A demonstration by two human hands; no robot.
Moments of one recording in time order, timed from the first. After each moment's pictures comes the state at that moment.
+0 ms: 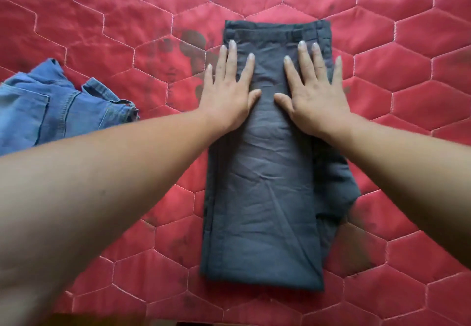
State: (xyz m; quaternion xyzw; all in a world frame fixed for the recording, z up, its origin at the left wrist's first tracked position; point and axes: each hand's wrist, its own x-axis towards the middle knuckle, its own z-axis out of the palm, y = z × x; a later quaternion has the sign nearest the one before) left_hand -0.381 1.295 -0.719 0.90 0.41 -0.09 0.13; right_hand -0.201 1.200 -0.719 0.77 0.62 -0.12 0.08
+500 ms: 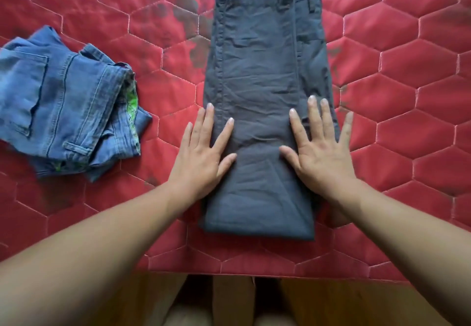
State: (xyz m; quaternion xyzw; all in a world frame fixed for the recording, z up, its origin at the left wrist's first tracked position) left_hand -0.517 1.136 -0.727 0.92 0.37 -0.07 0.13; right_hand -0.261 1.015 -0.726 0.78 0.61 -0.07 0.07
